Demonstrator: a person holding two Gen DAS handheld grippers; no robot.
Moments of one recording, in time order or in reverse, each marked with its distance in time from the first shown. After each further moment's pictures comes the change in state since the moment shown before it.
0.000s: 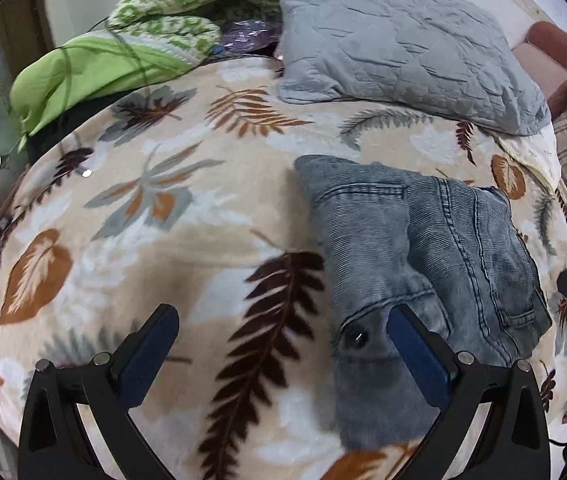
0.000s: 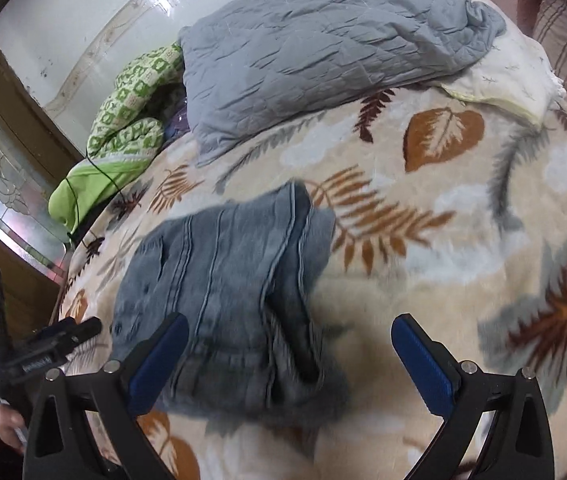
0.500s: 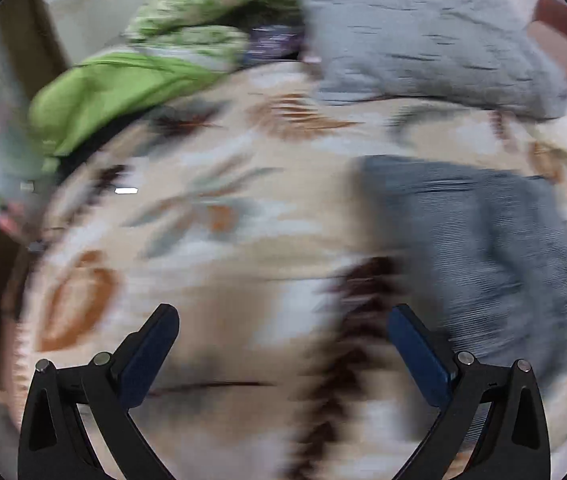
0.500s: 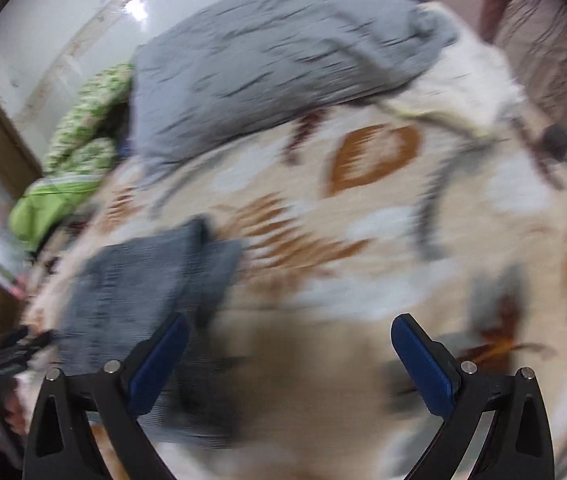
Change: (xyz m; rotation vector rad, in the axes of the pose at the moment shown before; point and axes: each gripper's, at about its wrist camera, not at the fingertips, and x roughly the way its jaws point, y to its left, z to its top) left arm 0.008 0.046 -0.001 0.067 -0.050 0.219; right arm -0.012 -0.062 0.010 0.019 -0.061 -0.191
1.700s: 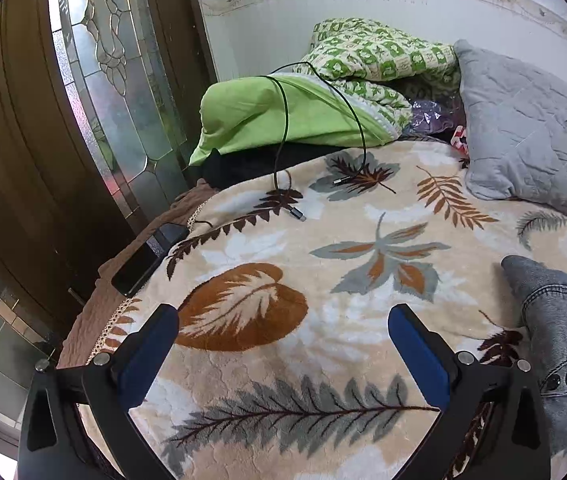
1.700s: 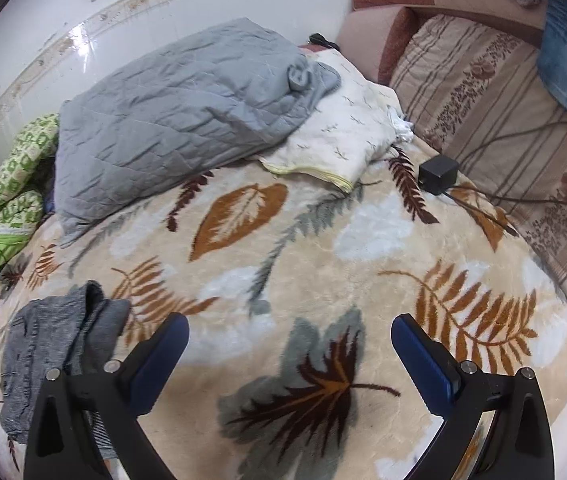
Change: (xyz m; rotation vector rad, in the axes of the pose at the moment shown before) left arm -0.047 0.115 -0.023 -0.307 -0.174 0.225; right arm -0.053 -0.062 0.019 0.074 -0.166 -0.222
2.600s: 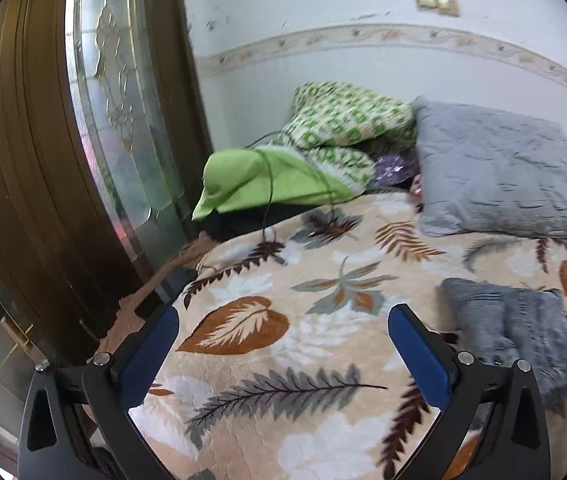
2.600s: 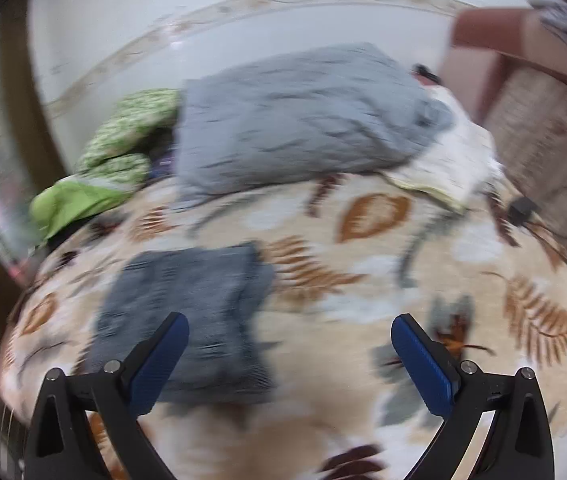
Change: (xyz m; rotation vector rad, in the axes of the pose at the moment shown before) left arm -0.127 -0.002 -0.011 0.032 -0.190 -0.063; right arm -0.087 0.112 -0.047 -0.200 -0.049 0.270
